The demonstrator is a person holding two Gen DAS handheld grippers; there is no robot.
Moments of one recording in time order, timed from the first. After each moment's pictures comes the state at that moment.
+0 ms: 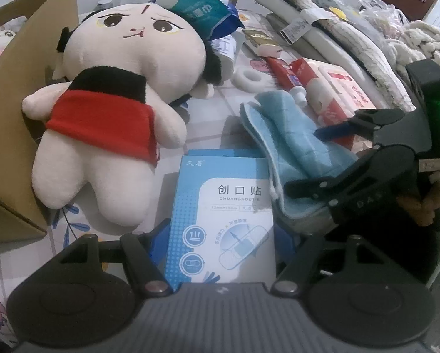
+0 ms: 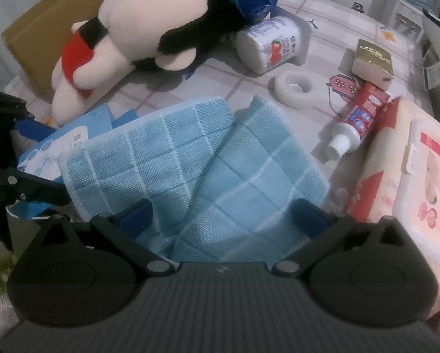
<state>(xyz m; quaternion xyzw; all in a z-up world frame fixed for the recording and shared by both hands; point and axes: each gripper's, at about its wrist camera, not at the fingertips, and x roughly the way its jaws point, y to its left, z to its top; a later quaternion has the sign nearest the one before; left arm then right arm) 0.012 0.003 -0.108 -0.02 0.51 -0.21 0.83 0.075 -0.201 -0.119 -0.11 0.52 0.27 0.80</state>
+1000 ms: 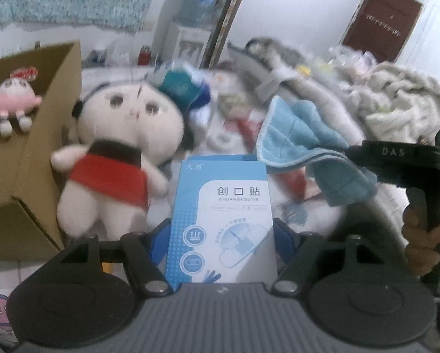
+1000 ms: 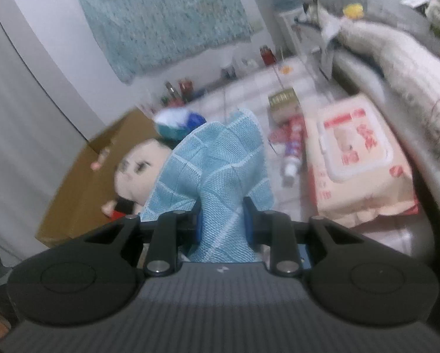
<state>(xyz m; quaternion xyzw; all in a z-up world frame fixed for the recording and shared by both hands) -0.029 0.017 -0.043 -0.06 0.42 -0.23 0.88 0.002 -0.277 -0.027 0.23 0.38 0.13 0.89</state>
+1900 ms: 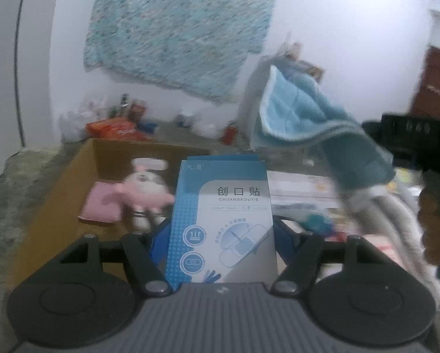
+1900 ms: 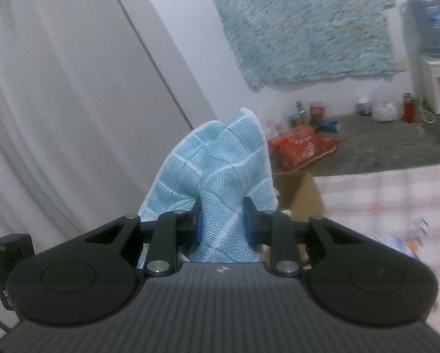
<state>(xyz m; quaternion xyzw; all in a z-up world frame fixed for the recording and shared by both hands) 0.026 0.169 0.066 -0.09 0.31 -0.07 0.94 0.172 -0.084 0.118 0.17 0.31 0.36 0.86</state>
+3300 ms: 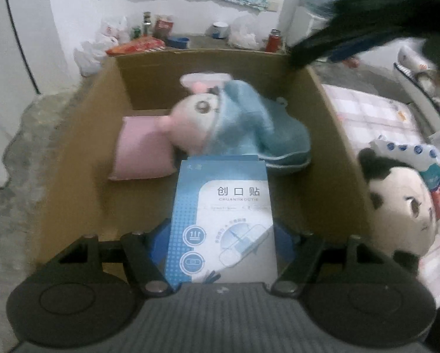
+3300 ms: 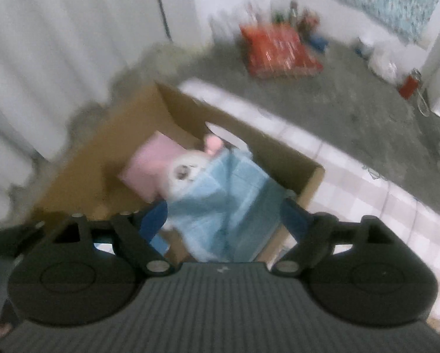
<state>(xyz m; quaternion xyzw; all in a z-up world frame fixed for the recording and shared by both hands) 0.144 0.240 -0.026 -0.03 0.50 -0.02 0.87 0.311 0.123 0.077 -0.08 0.50 0.33 0.80</state>
